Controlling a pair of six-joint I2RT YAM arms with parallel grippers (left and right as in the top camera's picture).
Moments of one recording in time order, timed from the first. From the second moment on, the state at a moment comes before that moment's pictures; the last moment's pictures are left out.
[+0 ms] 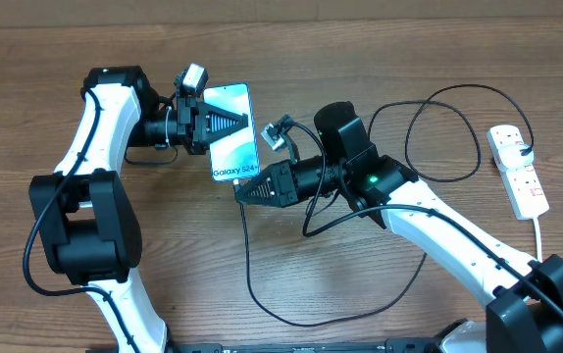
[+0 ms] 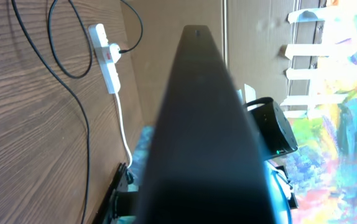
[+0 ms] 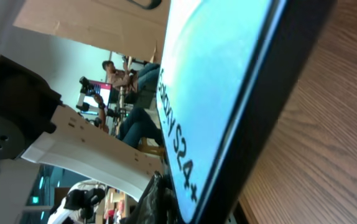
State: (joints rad) left arm 0.04 2.06 1.66 -1.69 1.54 0.63; right arm 0.59 1.58 1.07 -0.05 -1.07 0.71
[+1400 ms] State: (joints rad) left arm 0.05 2.06 1.66 -1.68 1.54 0.61; right arm 0.53 1.58 1.07 -0.08 -1.09 0.77
